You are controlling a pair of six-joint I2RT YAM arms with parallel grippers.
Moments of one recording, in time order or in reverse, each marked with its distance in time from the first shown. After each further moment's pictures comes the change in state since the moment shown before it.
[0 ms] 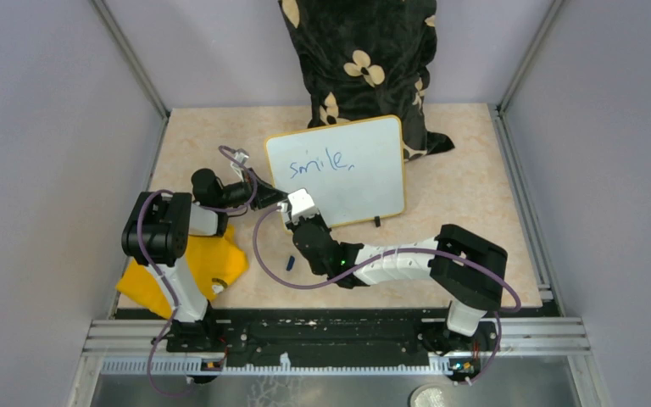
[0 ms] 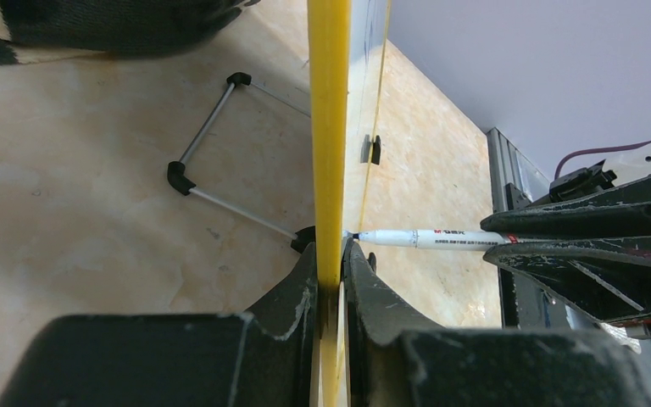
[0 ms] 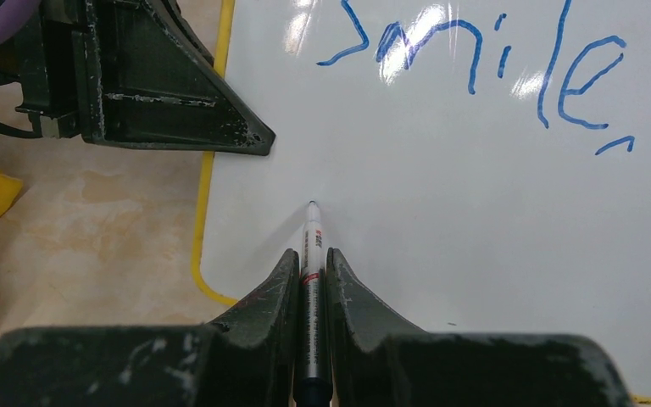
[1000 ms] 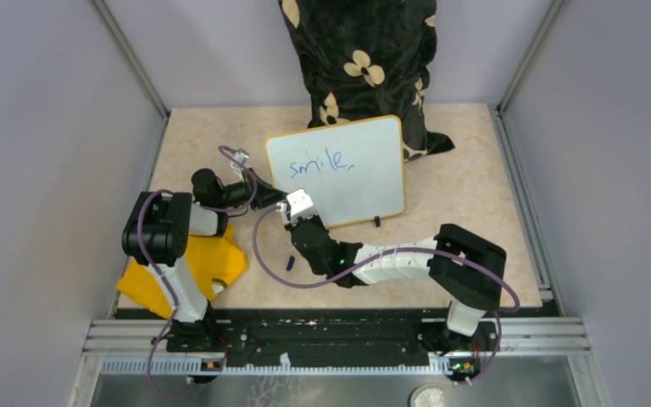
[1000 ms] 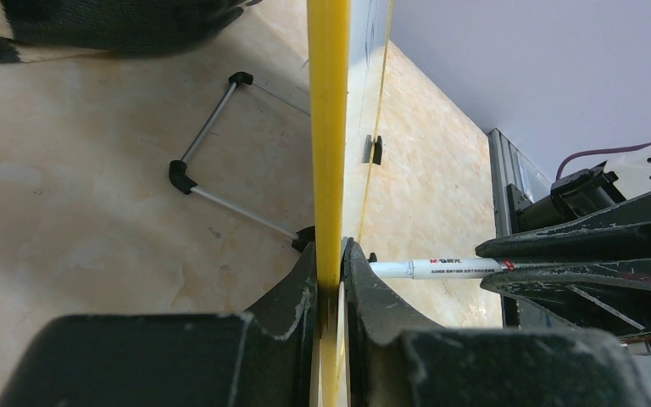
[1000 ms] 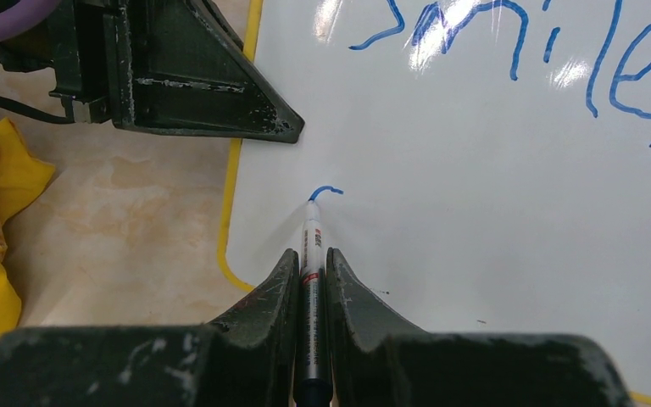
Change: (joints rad) left arm -0.001 0.002 0.000 0.000 -0.005 0.001; right arm -0.004 0.008 0.010 -0.040 -0.060 0.050
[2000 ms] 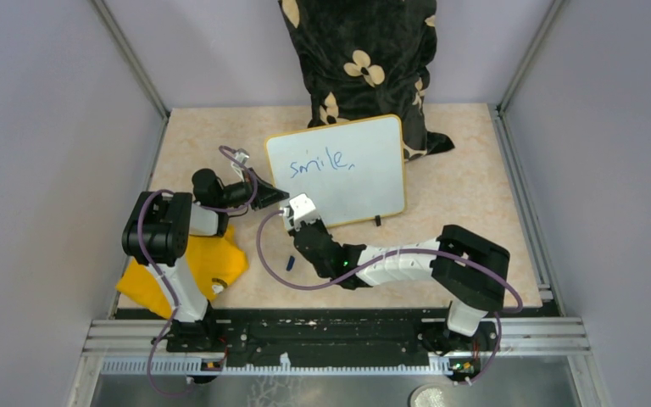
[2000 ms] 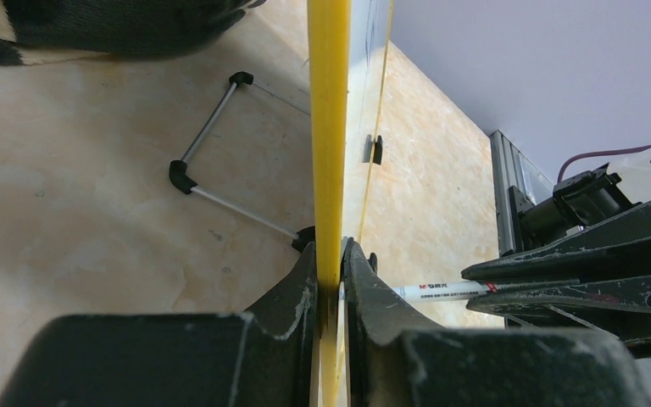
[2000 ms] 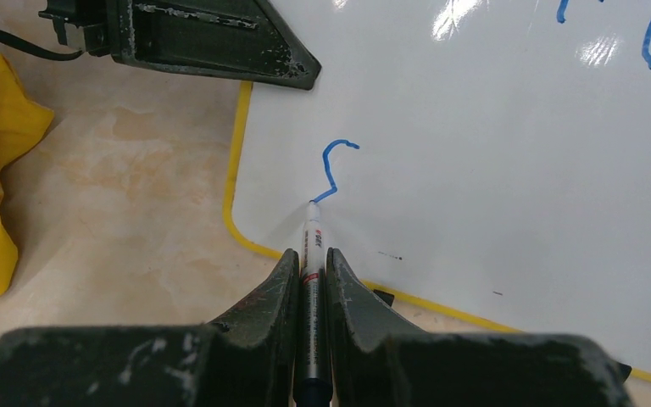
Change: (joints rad) left arm -0.004 0.001 0.000 0.000 -0.009 0.003; right arm -0.001 -0.022 -0.040 -0.060 -0.051 0.048
